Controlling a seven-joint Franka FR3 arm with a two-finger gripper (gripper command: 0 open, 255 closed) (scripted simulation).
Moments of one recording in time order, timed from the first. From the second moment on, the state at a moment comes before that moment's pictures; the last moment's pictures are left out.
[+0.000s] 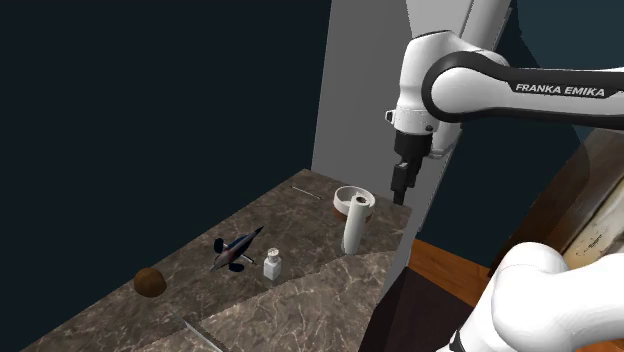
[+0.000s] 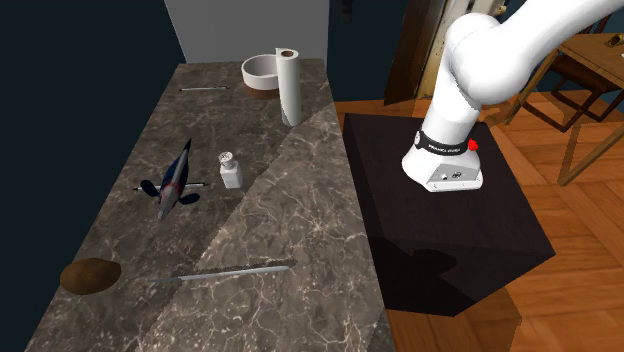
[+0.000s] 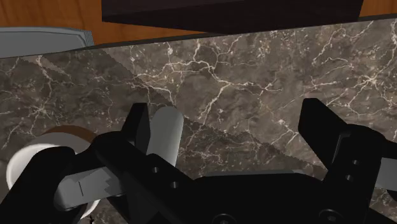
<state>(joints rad) -0.02 -0.78 -0.01 -2.44 -0.08 1.54 -0.13</state>
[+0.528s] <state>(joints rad) 0.03 -0.68 0.09 -2.47 0.00 1.67 -0.03</state>
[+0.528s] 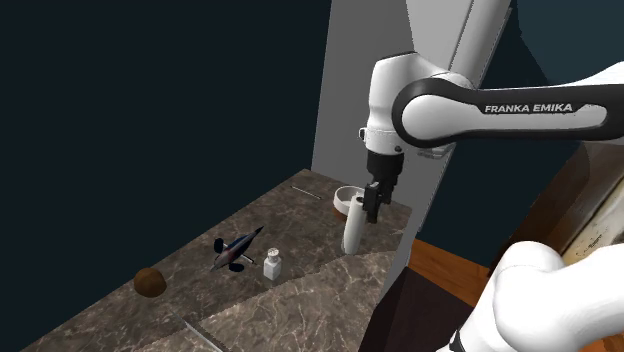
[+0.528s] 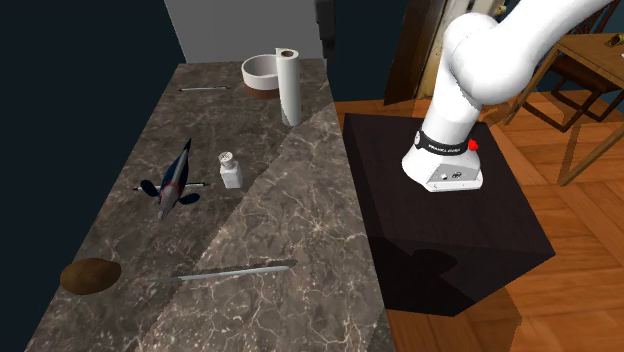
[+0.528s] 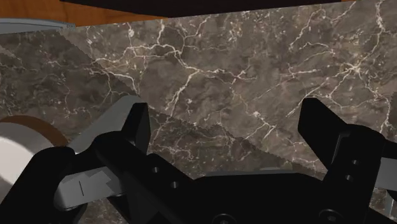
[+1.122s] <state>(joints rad) 0.09 -0.46 0.24 -2.46 0.08 1.86 0.13</state>
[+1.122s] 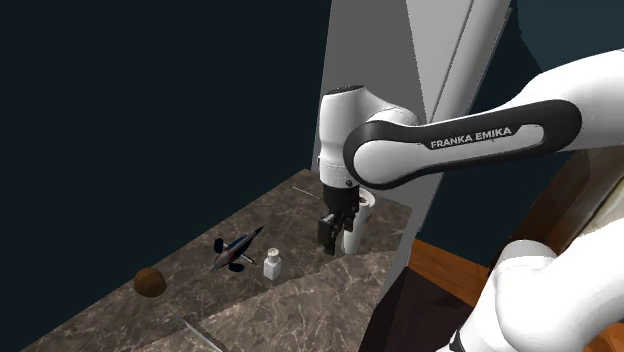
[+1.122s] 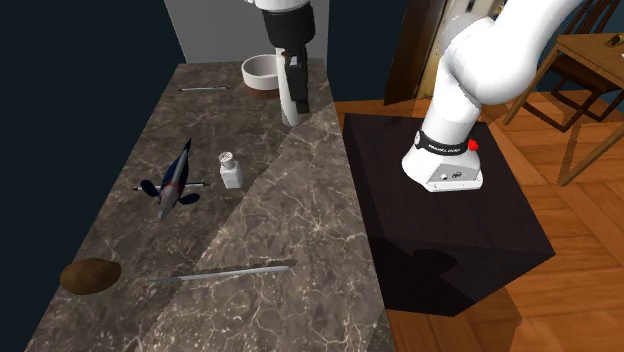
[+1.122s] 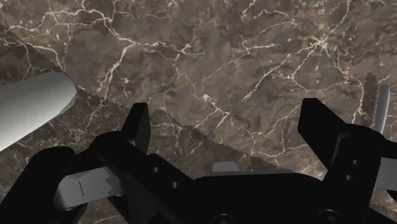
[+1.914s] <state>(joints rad) 0.14 -0.05 0.41 -2.27 0.03 2.08 0.37</state>
